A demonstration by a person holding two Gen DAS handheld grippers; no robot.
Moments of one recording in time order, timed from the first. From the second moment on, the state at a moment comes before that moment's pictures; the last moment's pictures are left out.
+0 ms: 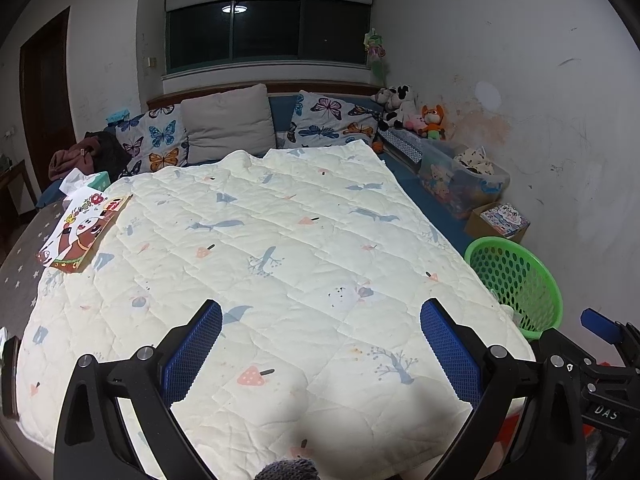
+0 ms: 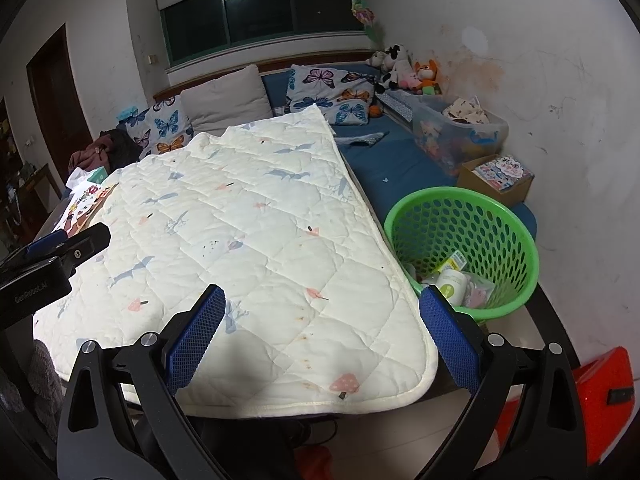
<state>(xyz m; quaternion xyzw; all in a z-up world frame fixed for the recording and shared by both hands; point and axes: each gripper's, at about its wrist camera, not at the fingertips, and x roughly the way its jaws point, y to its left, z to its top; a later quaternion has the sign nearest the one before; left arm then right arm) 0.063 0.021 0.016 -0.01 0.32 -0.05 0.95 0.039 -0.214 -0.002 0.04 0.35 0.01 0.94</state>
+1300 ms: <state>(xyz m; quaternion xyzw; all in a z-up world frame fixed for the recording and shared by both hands) 0.056 0.030 0.015 -0.01 0.32 -0.03 0.95 0.037 -0.206 -0.009 0.04 0.35 0.02 0.94</state>
